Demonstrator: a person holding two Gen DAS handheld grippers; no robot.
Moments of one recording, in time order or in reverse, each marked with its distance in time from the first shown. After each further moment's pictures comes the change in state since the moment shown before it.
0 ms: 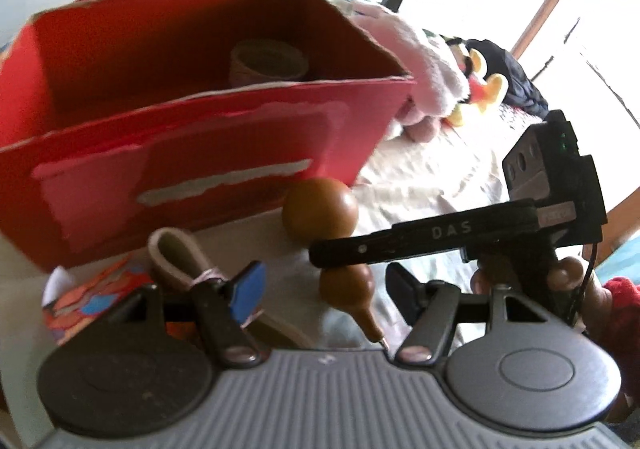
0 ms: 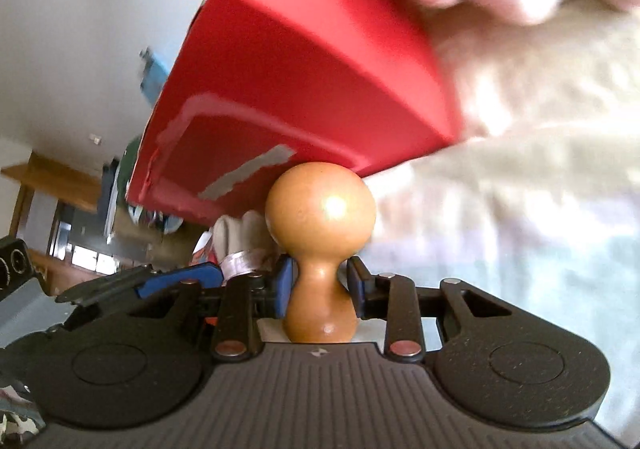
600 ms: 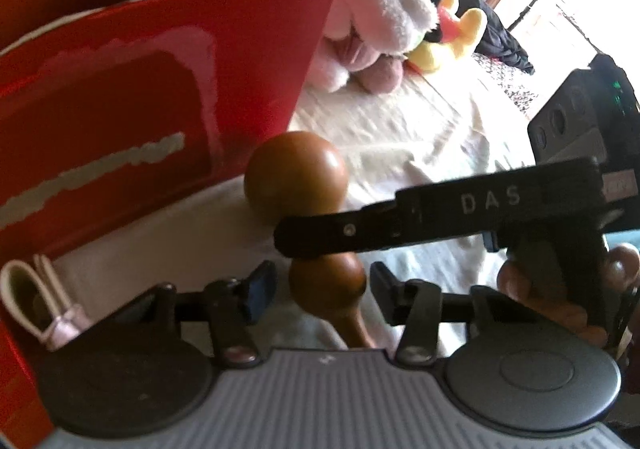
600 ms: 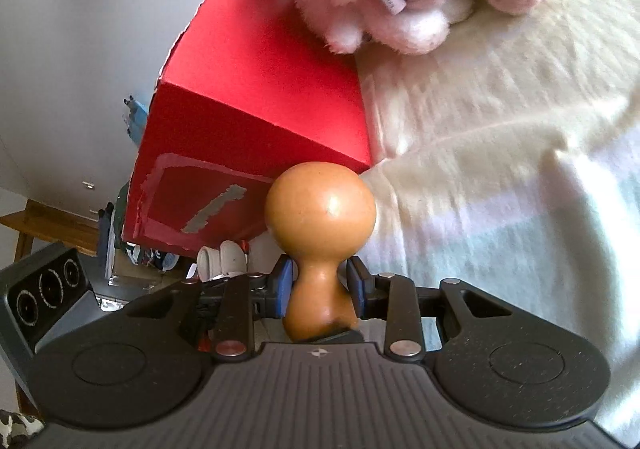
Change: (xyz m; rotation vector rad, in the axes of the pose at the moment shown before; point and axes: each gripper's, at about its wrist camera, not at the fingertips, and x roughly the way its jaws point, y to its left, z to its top) left arm 0.082 -0.039 0.009 0.071 0.122 -0.075; right arm -0.039 -0.029 0.003 0.102 -0.081 -0.021
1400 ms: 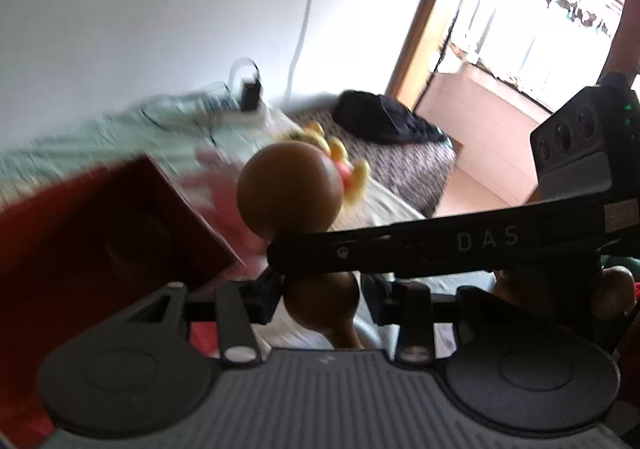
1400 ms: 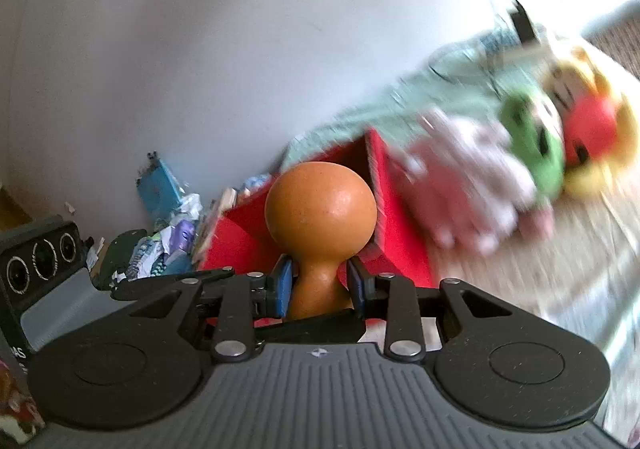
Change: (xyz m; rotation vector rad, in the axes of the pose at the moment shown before) left arm -0.144 -0.035 0.066 0.229 -0.315 -0.128; right arm -0.067 0.161 0.010 -0.278 -0.339 -0.137
